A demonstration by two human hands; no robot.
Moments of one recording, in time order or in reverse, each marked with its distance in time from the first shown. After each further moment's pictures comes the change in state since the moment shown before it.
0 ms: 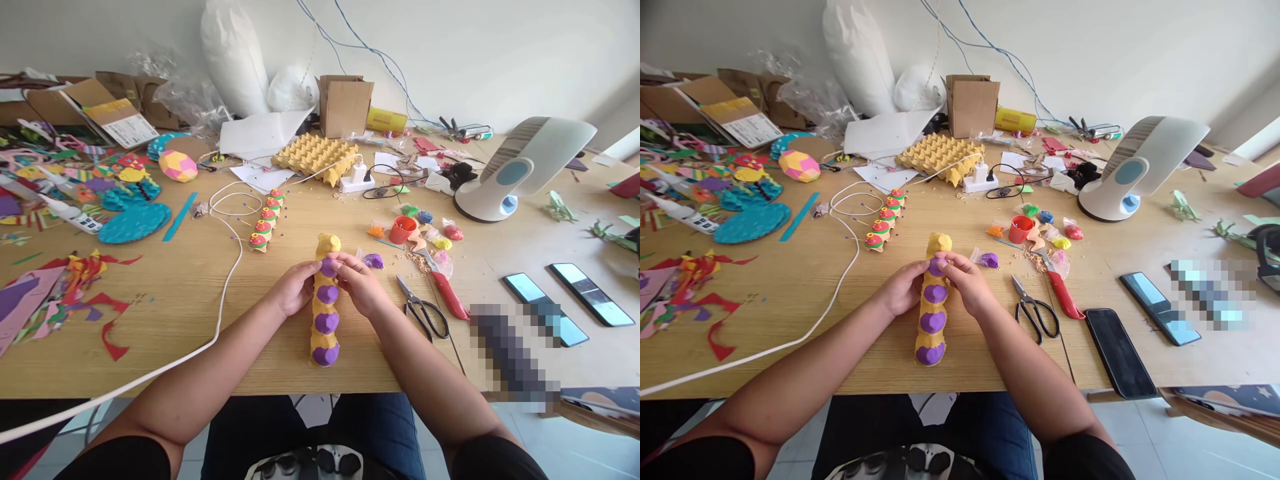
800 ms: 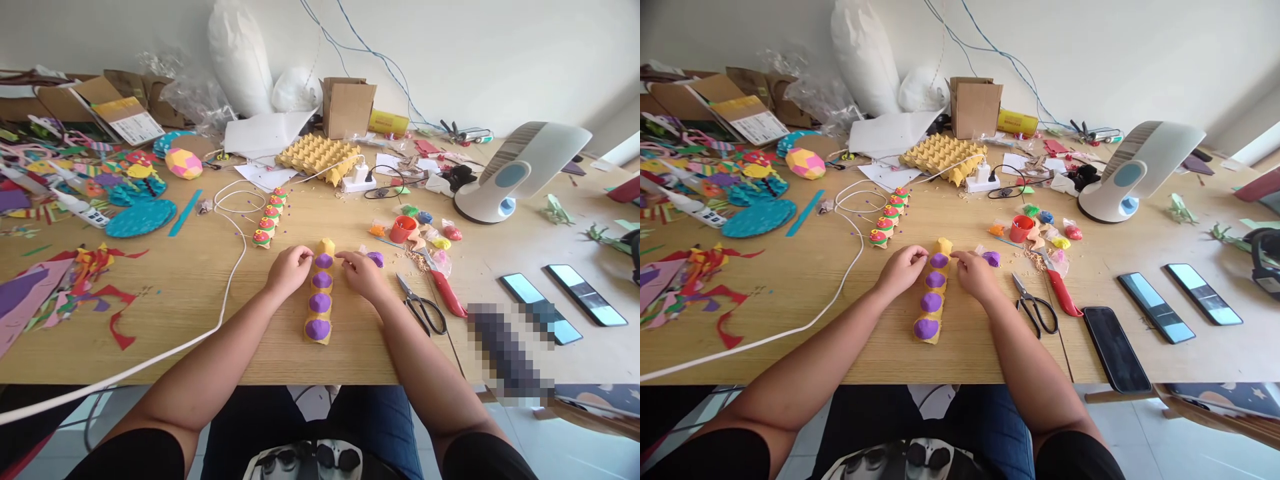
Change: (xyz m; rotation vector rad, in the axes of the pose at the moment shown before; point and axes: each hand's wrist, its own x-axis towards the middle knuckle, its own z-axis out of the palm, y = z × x) left_hand 0.014 0.017 -0.033 1.288 0.400 0.451; right_hand 0.022 0.005 -0.033 -1.178 0.039 -0.337
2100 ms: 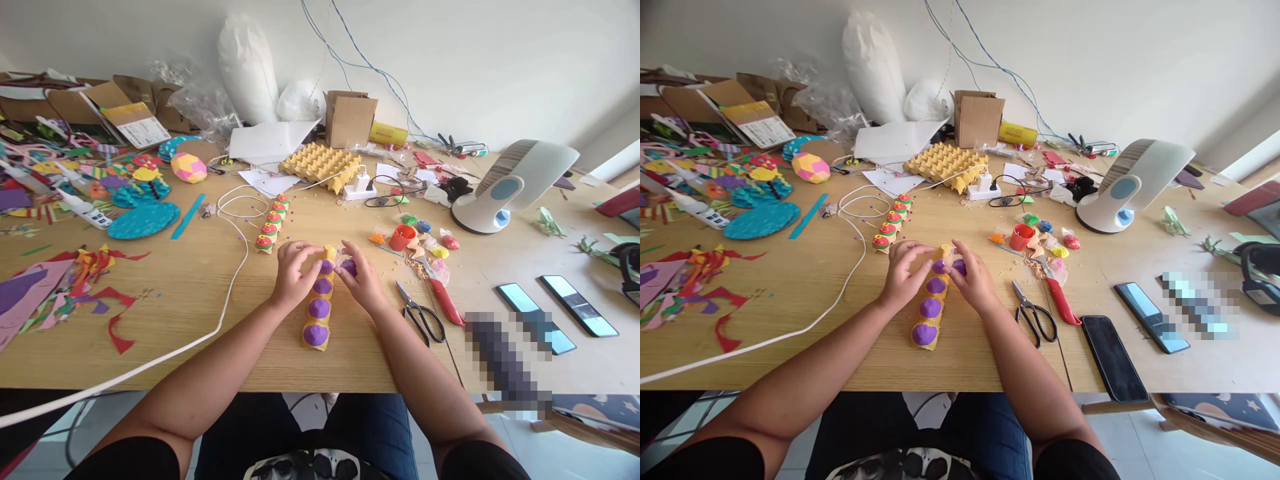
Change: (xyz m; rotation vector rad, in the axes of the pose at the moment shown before) left_hand -0.016 0.032 -0.001 0.044 0.287 0.336; right_hand -0.004 0.000 0.004 0.206 0.147 -0.156
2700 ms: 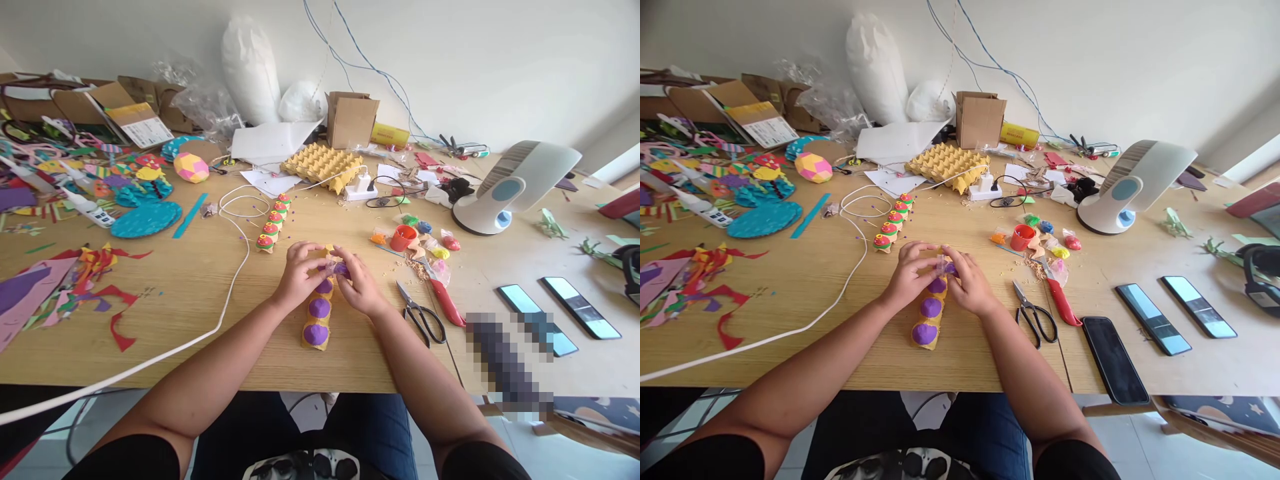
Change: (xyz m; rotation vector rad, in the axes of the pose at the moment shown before) left_hand 0.000 -0.011 0.008 -0.114 -0.111 0.066; right_hand -0.005 -0.007 0.000 -0.106 -0.092 -0.279
